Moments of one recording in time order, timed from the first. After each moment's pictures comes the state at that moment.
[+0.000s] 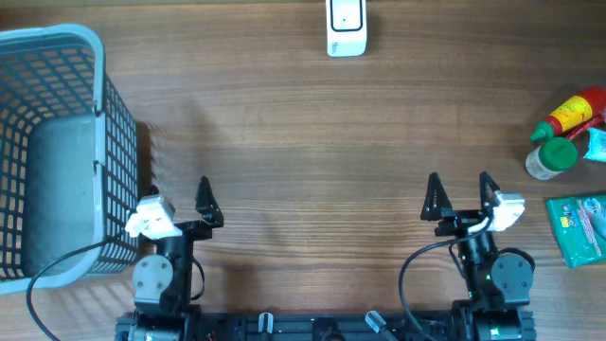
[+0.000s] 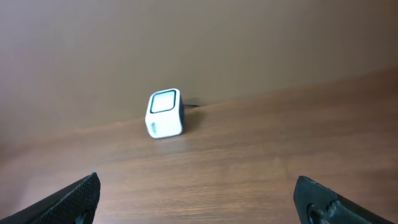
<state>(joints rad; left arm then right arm) -0.09 0.01 0.04 -0.13 -0.15 -0.28 0.04 0.01 0.01 0.00 -0.06 0.22</state>
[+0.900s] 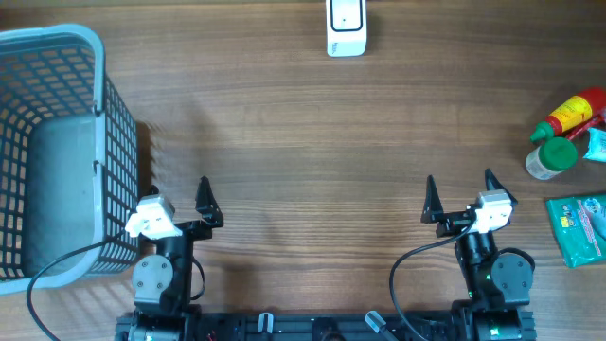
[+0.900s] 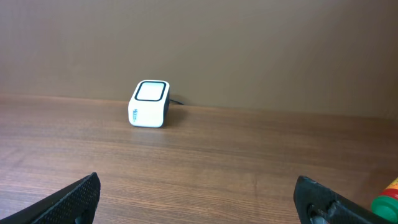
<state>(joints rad) -0.09 0.01 0.04 -0.13 -0.15 -0.28 0.04 0.01 0.01 0.00 -0.06 -0.03</state>
